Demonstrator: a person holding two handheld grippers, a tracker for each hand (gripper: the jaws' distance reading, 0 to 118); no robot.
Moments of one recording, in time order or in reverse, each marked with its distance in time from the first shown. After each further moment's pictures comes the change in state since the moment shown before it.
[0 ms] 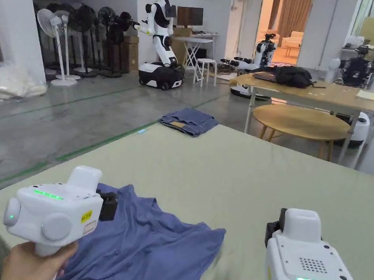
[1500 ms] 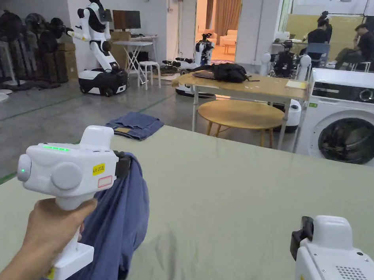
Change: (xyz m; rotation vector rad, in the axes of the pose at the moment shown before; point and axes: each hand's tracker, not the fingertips) left arm 0.118 0.128 -0.003 0.186 -0.284 -0.062; right arm 0.130 -0.005 0.065 -0.036 -0.183 -0.052
